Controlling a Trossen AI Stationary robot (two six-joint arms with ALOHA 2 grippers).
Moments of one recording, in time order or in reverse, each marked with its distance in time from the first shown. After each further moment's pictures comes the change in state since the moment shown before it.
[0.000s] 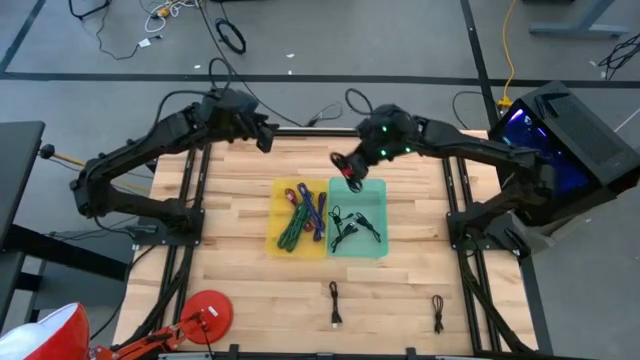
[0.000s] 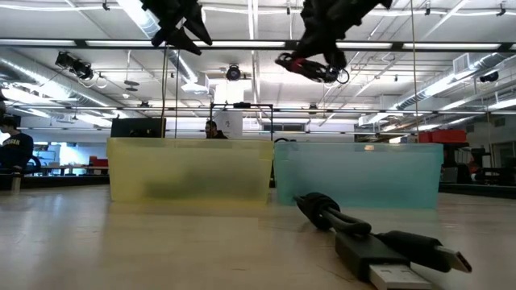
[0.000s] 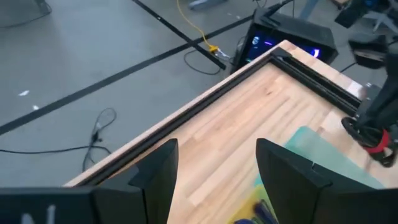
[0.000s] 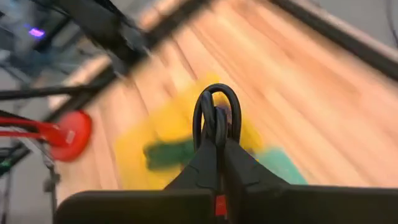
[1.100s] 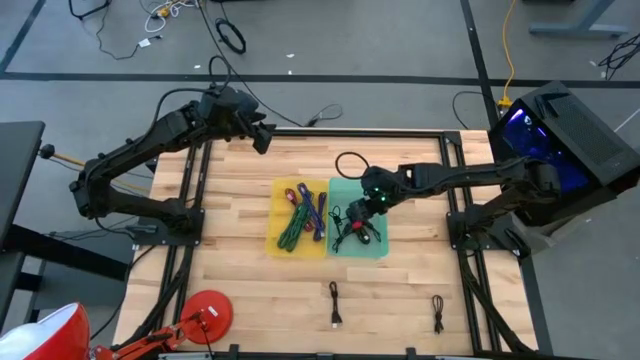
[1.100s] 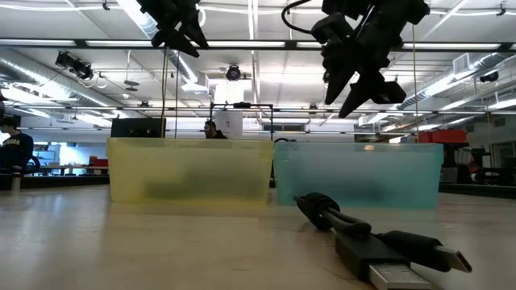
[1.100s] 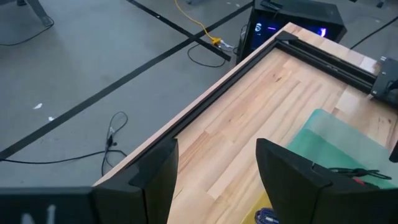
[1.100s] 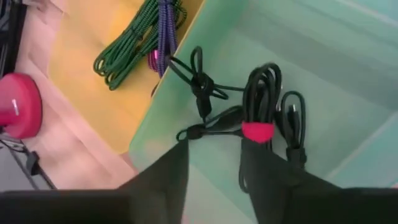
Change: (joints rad) left arm 0.034 0.000 0.000 -0.028 0.027 0.132; right arm 0.278 -0.024 -0.328 -0.015 0.113 0.572
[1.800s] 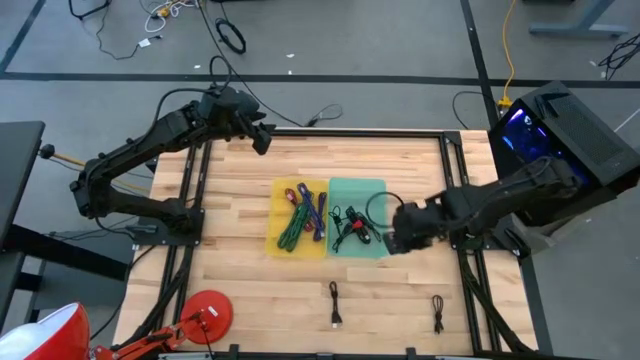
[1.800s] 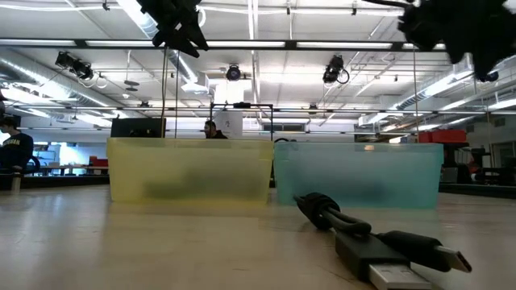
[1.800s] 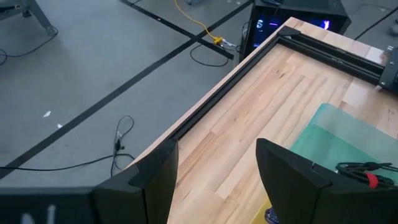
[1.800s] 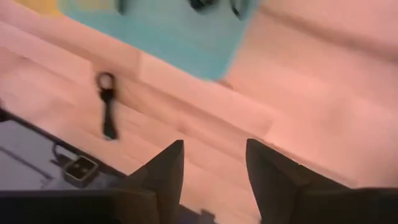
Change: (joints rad) left arm 0.000 0.002 -0.001 0.002 -0.011 0.056; right arm 0.382 -0.189 0.000 -0.393 -0.026 0.566
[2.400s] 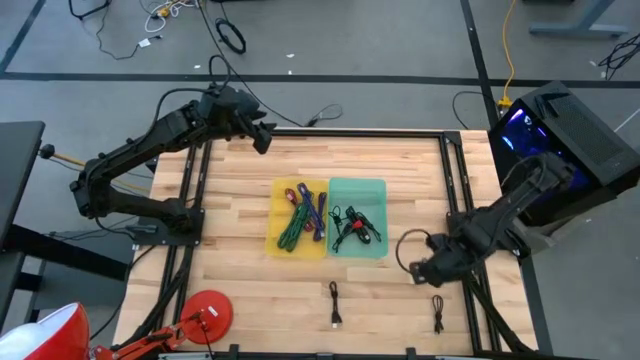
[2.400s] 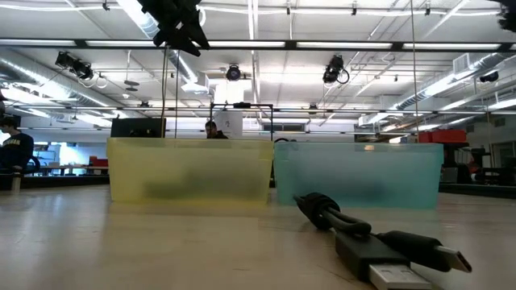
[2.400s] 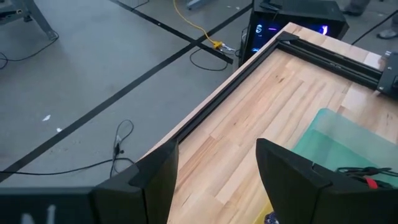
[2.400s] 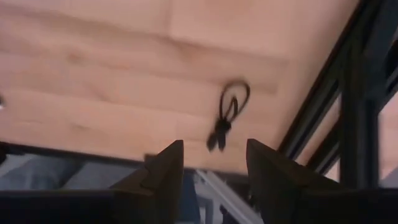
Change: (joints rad) left arm 0.000 0.000 0.000 0.018 0.000 0.001; right arm 0.393 0.002 -0.049 -0.095 -0.124 0.565
